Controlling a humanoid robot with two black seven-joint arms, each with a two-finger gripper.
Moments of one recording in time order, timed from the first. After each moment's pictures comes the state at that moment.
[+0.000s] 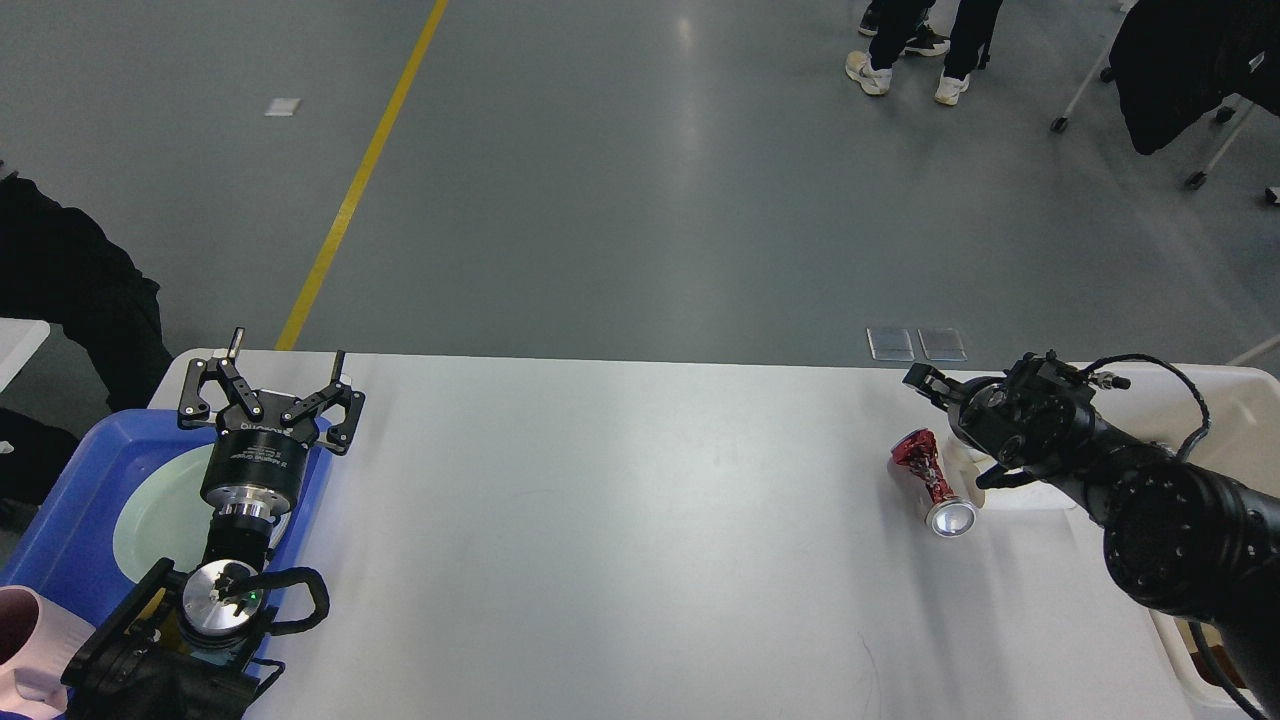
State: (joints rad) left arm -0.32 0.11 -1.38 -0.77 0.06 -0.52 -0.26; right arm 1.04 -0.08 -1.07 0.23 0.21 0.09 -0.18
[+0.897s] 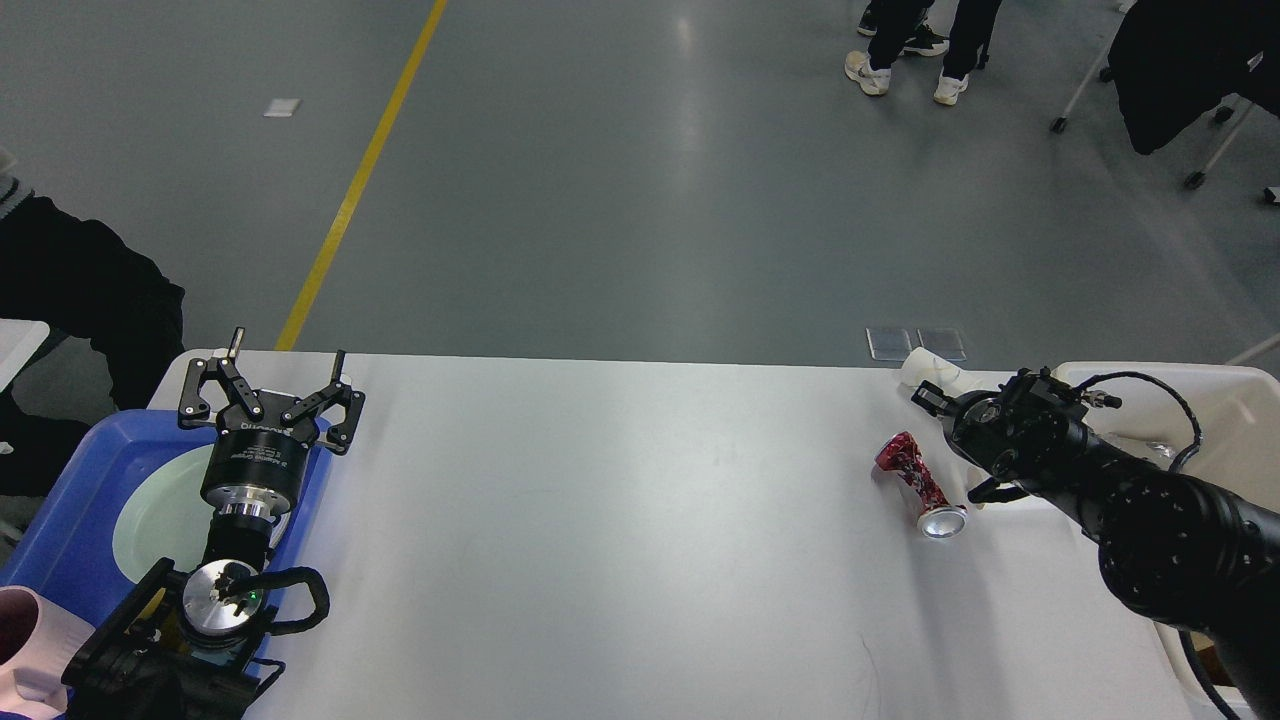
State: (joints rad) left arm -0.32 0.11 -1.38 -0.77 0.06 -0.52 -0.26; right arm 1.01 -0.07 -1.03 0.24 0.19 0.05 -0.18
